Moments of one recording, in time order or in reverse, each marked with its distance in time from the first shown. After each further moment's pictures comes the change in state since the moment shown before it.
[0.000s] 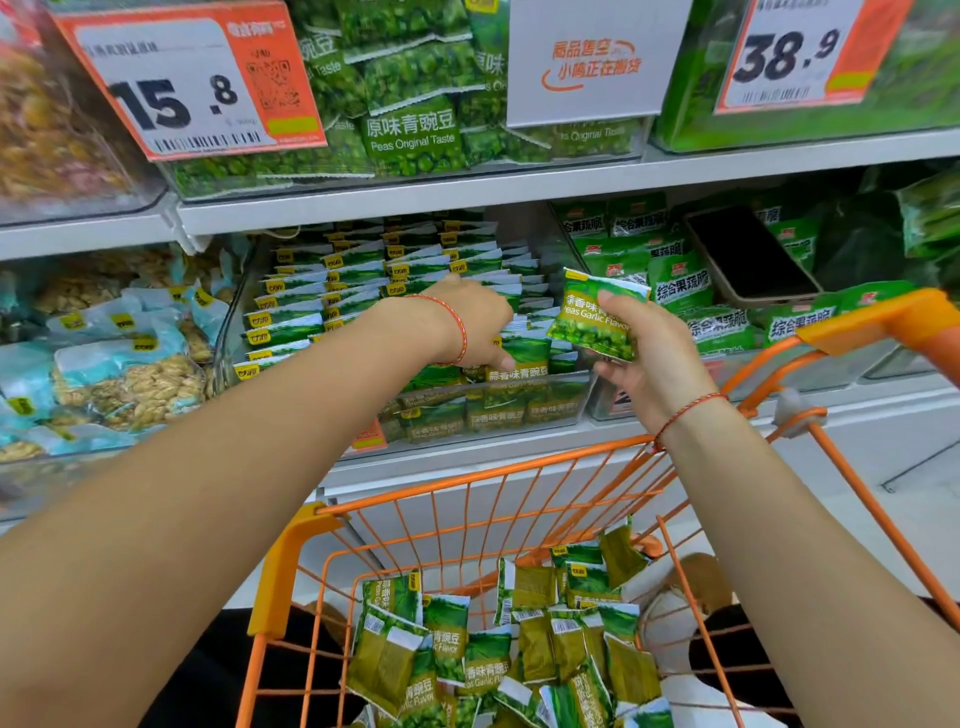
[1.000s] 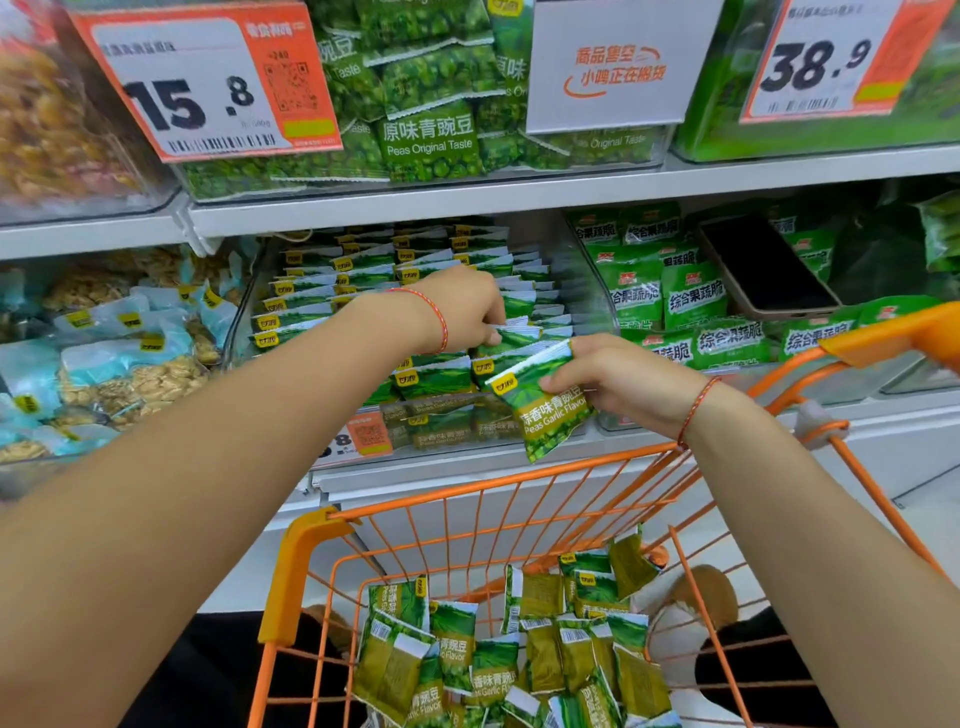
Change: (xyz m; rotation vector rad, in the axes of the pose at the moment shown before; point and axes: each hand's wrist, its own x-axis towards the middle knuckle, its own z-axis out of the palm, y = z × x) left_hand -0.002 -0.027 0.003 -0.309 0.099 -0.001; right_hand 0.010 0.001 0.018 -0.642 -0.571 0.208
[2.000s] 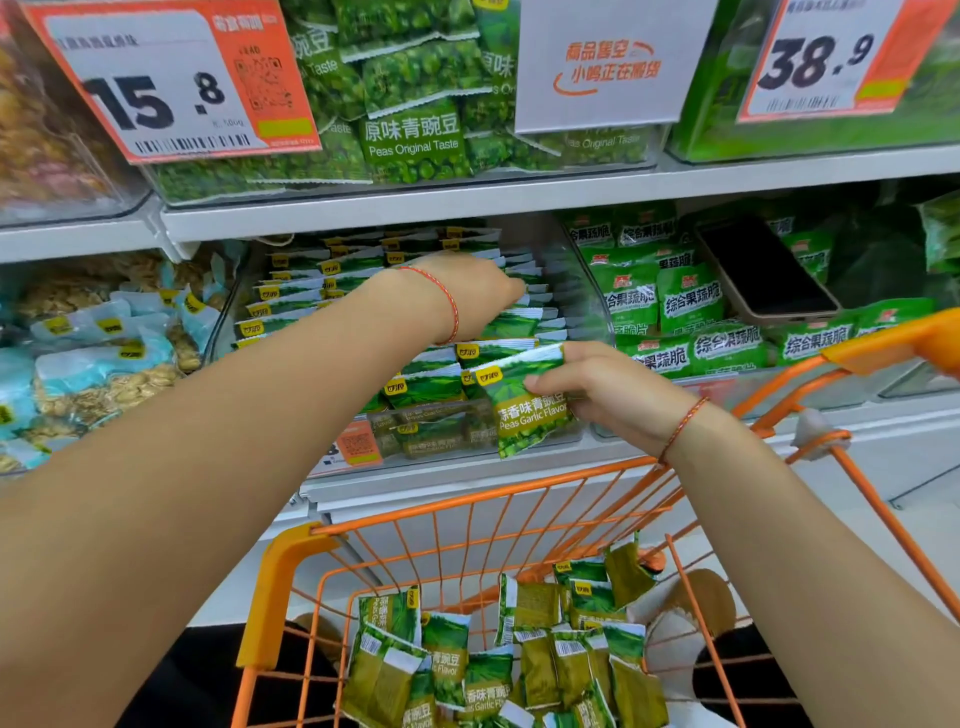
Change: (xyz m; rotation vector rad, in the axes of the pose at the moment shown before) left_hand 0.023 0.007 -0.010 0.394 -0.021 0.000; right_hand -0.004 0.000 0.007 0.078 0.072 -0.002
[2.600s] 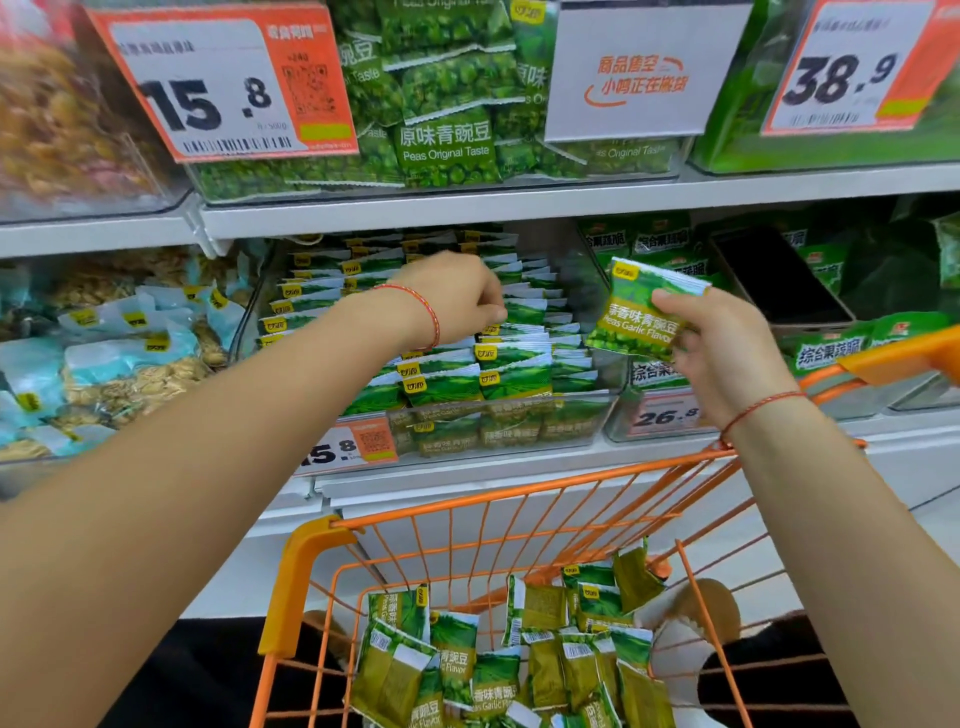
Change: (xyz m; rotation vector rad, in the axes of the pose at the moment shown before) left_hand -0.034 -0.017 0.010 -0.474 0.202 -0.104; right_hand -0.016 -0.013 -0.039 0.460 0.527 -0.299
